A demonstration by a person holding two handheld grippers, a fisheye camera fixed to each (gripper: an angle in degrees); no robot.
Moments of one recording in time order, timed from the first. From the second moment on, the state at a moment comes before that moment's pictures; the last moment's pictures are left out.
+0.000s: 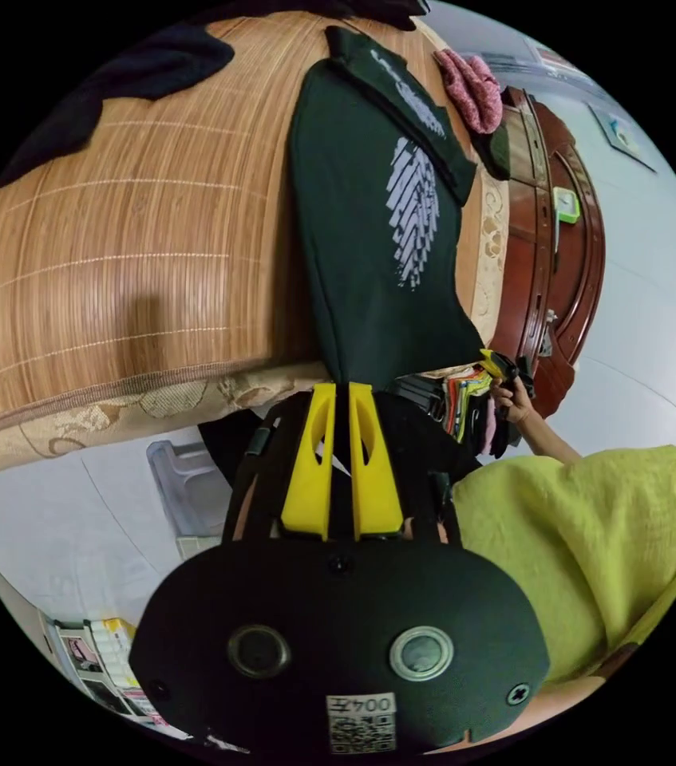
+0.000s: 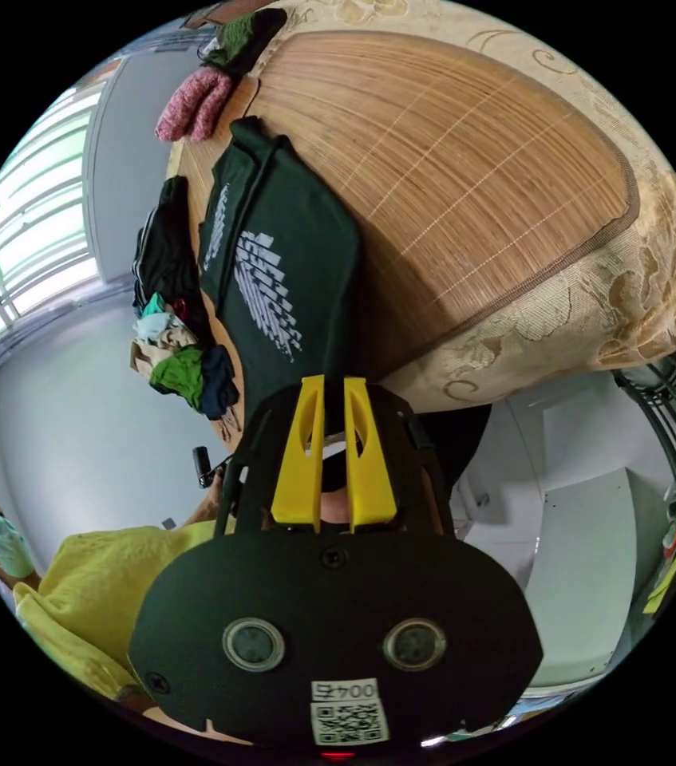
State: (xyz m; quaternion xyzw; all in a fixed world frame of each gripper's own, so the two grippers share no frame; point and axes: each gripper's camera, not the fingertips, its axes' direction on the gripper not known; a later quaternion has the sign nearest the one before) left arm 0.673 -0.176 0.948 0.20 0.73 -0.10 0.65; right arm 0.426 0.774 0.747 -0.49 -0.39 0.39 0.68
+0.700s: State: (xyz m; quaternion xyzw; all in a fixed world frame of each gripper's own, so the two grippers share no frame) left arm 0.540 -0.096 1.036 0.27 0.79 -0.17 0.53; right arm 0.461 0.732 0.648 -0.36 -0.41 0.49 0.68
